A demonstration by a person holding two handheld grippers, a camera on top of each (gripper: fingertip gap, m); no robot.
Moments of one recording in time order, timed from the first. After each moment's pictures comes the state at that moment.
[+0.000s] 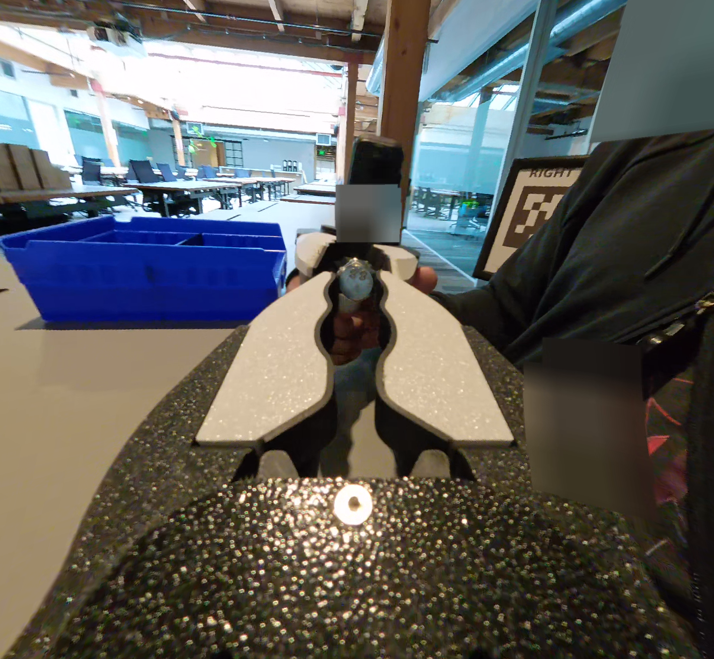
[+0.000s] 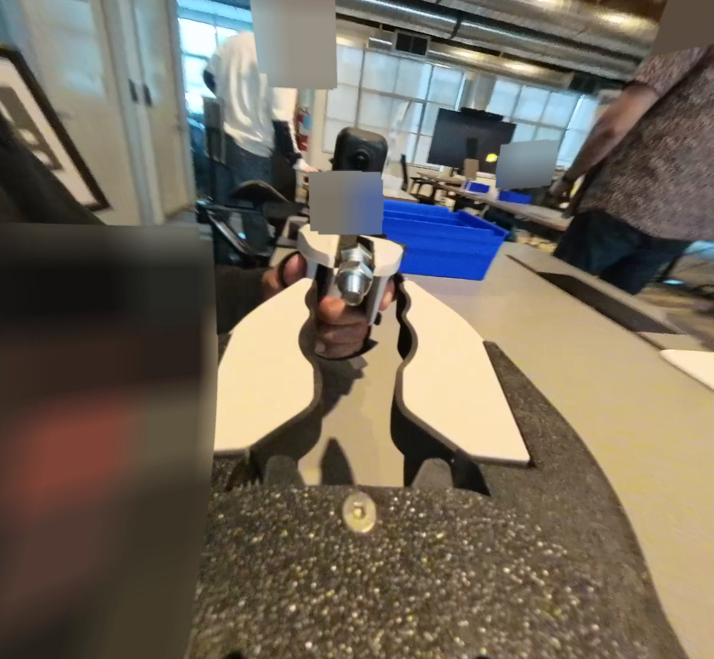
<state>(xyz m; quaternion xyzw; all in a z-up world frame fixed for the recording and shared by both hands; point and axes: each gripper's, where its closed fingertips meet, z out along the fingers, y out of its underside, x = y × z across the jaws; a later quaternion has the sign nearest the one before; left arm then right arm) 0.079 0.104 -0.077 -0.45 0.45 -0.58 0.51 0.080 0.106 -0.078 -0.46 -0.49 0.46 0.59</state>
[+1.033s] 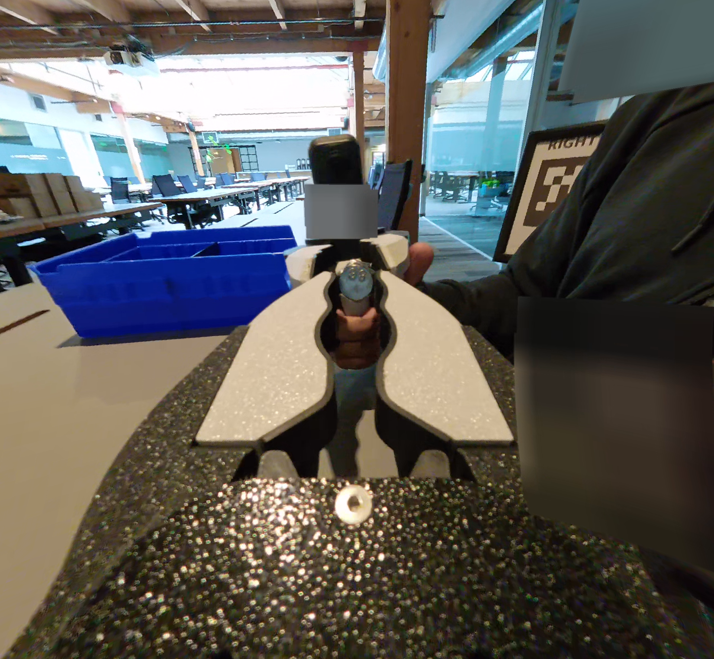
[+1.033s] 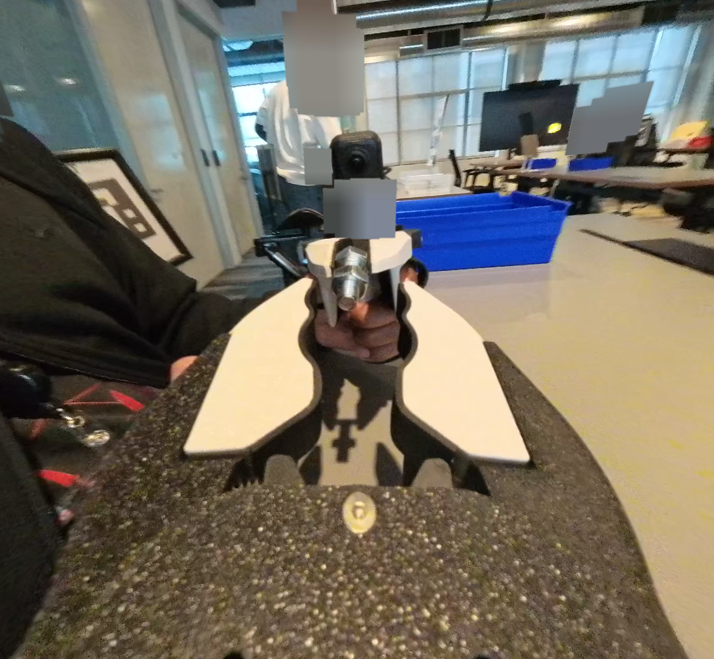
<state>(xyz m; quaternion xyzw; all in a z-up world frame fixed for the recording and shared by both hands) 0.082 0.101 -0.077 -0.44 0.47 -0.54 0.54 0.081 0.103 -0.077 -0.48 -0.45 0.56 0.50</state>
